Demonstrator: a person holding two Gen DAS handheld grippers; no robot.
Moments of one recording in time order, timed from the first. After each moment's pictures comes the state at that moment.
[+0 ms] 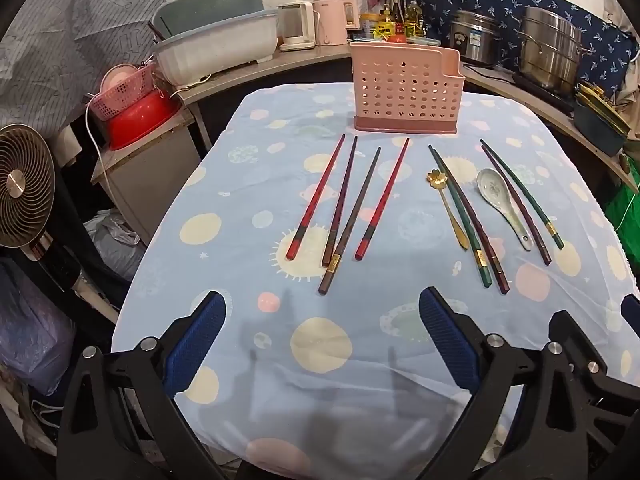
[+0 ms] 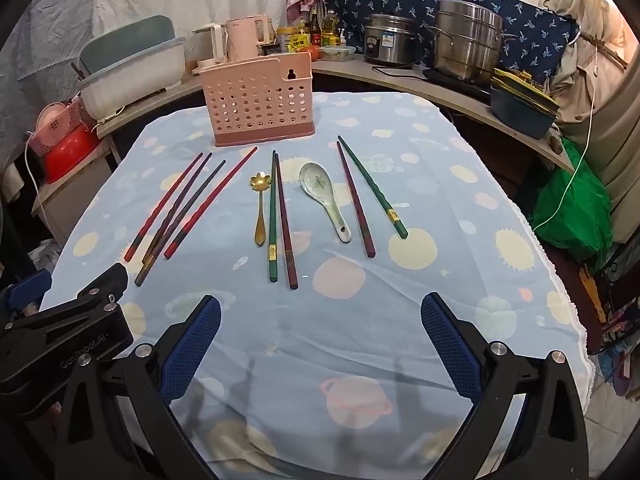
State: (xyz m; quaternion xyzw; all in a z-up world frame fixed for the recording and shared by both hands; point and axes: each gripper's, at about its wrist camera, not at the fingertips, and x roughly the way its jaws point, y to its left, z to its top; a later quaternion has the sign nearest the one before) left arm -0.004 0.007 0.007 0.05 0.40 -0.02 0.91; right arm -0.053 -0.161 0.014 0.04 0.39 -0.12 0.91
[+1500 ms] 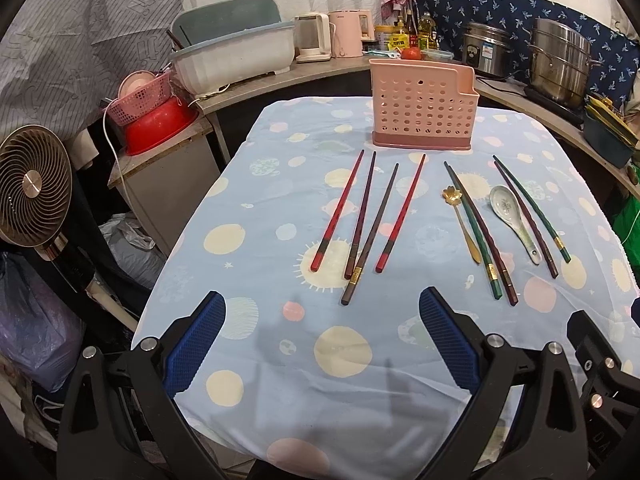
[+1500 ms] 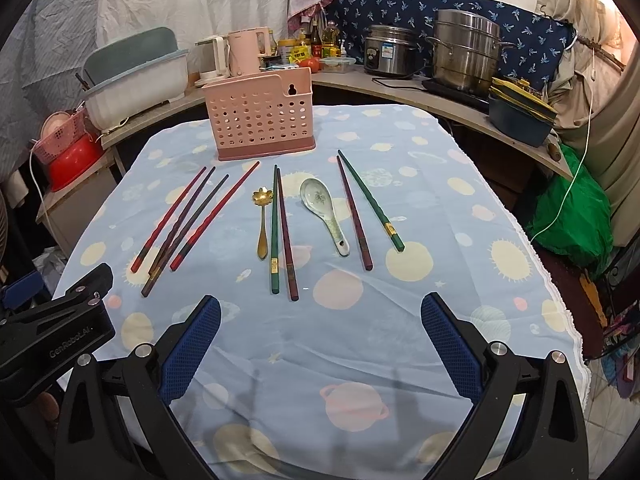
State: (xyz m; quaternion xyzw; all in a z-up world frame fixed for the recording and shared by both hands) left arm -0.007 0.017 0.021 0.04 0.39 0.01 0.92; right arm -0.059 -0.163 0.024 0.04 0.37 -0.12 0.92
